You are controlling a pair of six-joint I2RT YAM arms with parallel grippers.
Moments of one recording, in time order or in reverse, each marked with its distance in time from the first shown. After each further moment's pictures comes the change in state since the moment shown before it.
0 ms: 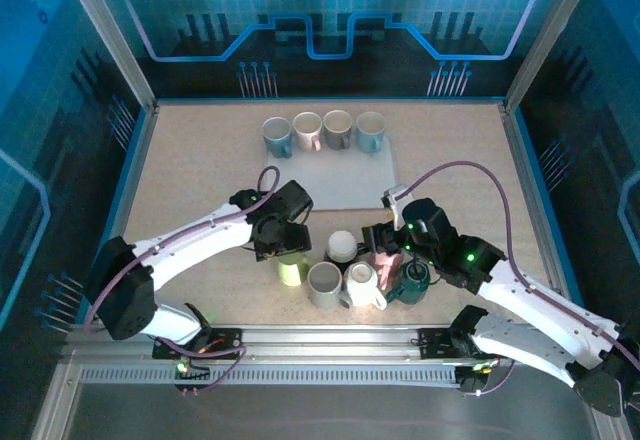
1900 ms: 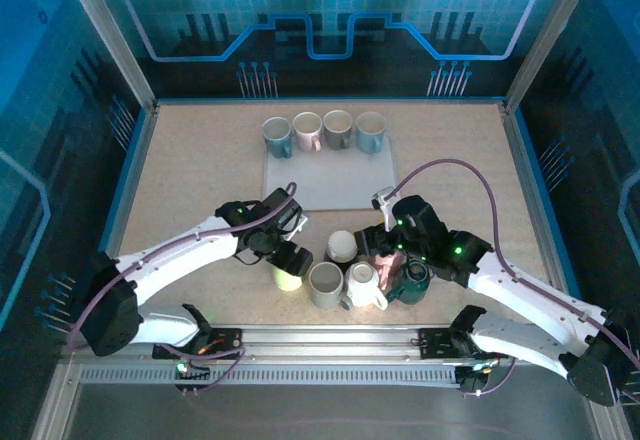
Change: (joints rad) left arm 0.016 -0.094 -0.122 0.112 0.120 0.699; right arm -0.005 0.089 0.005 0.017 -0.083 -0.005
